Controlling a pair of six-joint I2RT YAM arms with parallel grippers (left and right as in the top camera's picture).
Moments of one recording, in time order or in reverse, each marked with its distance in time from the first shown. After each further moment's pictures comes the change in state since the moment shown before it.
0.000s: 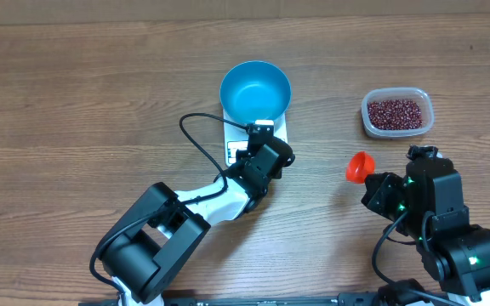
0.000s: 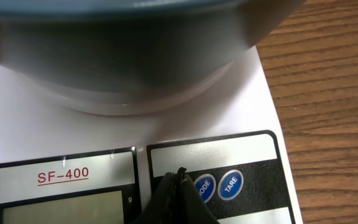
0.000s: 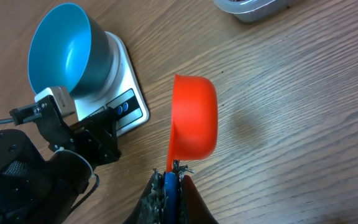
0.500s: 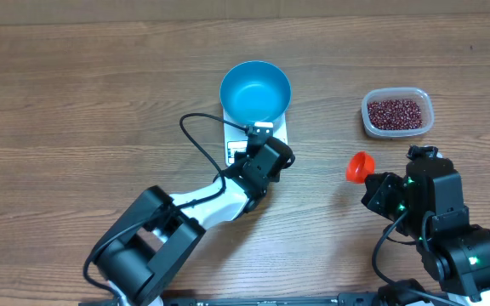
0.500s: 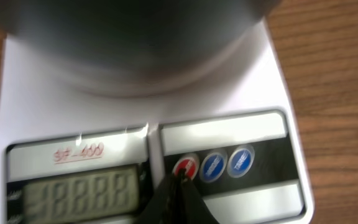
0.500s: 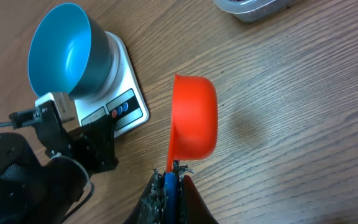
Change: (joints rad) left arm -0.004 -0.047 0.005 -0.133 0.008 0.005; right arm 0.000 0.000 0.000 0.000 0.000 0.000
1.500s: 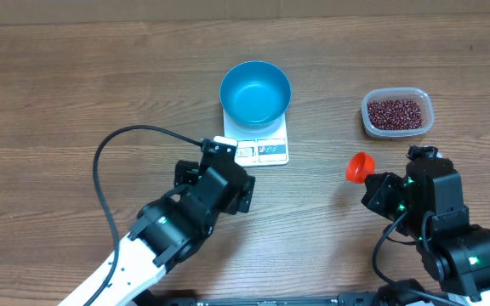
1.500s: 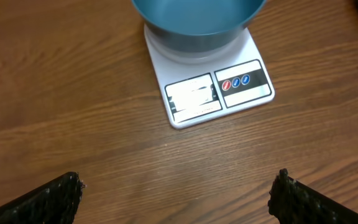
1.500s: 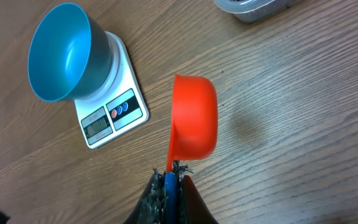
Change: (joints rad) left arm -0.003 -0.754 -0.008 -0.715 0.020 0.171; right arm 0.000 0.000 0.000 -0.002 0.000 0.000
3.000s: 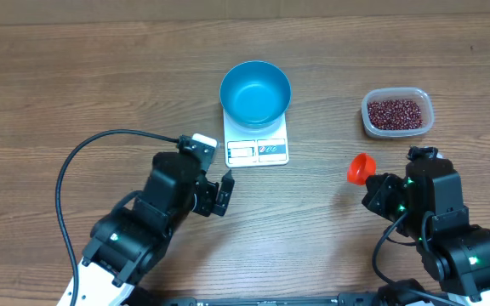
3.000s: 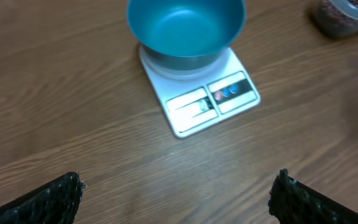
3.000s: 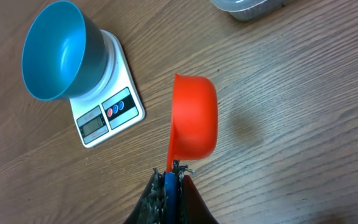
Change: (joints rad) left arm 0.204 -0.154 0.000 -0.019 0.256 0.241; right arm 0.000 0.000 0.000 -0.012 0.008 -0.003
